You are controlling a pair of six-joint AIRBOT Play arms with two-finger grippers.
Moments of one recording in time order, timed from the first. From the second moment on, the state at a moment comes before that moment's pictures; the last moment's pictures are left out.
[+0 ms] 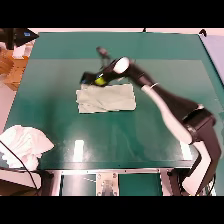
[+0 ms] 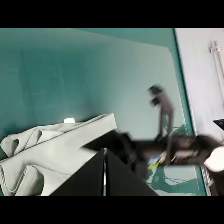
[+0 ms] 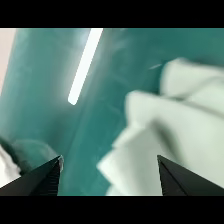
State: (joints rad) left arm 0.33 -1.64 2.04 0.55 -1.51 -1.45; right arm 0.49 -1.92 1.90 -0.88 0.97 1.64
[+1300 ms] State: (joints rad) left arm 0.34 -1.64 2.04 0.55 -1.53 -1.44; right arm 0.09 -1.85 1.54 -0.56 1.11 1.27
